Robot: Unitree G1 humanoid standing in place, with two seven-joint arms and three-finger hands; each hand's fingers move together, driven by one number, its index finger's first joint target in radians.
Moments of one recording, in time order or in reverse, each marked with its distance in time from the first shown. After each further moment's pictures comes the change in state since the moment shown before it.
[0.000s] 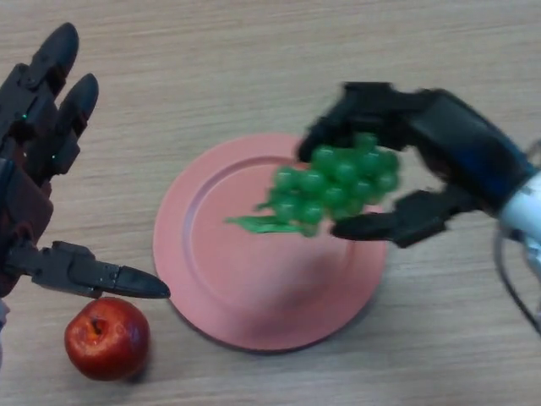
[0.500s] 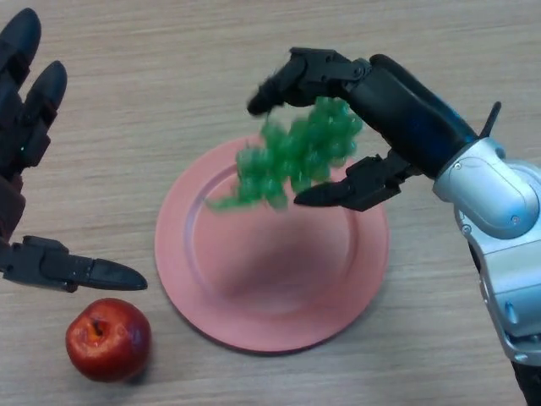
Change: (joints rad) left arm -0.001 0.015 0.045 0.000 0.000 0.000 0.001; right arm -0.084 0.036 0.067 0.142 -0.223 -0.190 -0.121
